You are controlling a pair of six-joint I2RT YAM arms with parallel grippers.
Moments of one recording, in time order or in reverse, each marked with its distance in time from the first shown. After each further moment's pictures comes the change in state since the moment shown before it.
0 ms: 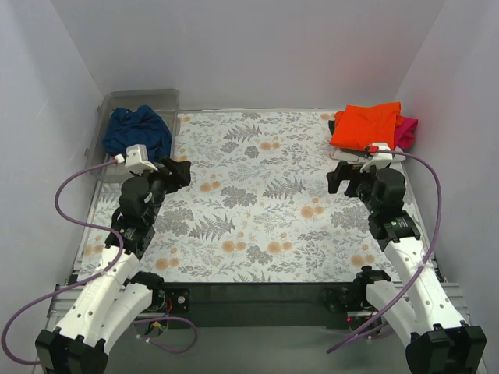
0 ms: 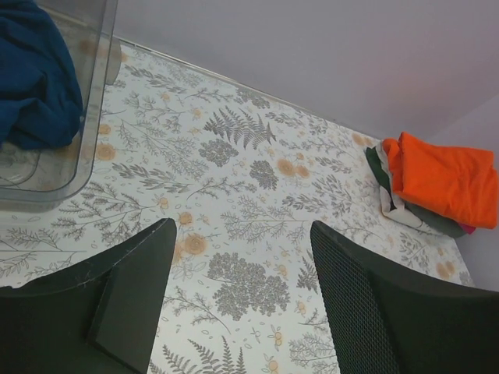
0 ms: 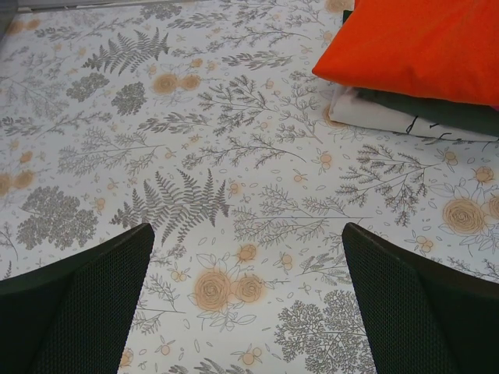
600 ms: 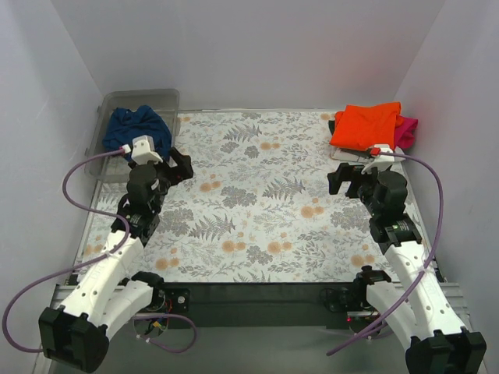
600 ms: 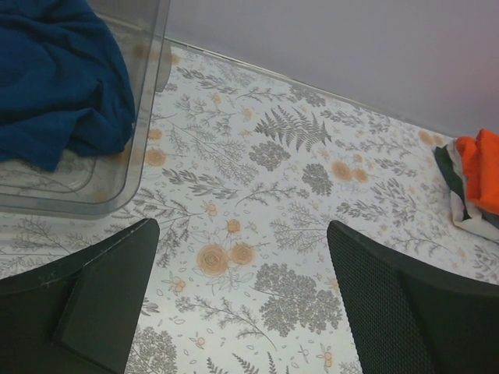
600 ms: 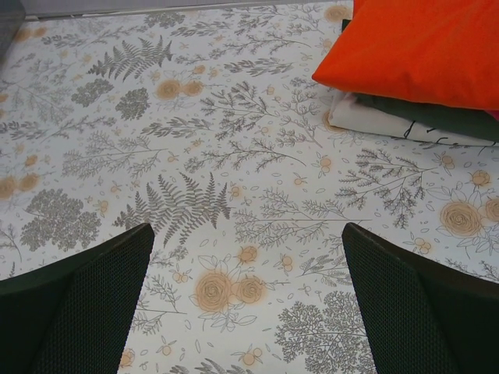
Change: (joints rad) left arm 0.000 0.121 0.036 0.011 -0.097 0.094; right arm 0.000 -0.036 -0.013 0.001 0.000 0.000
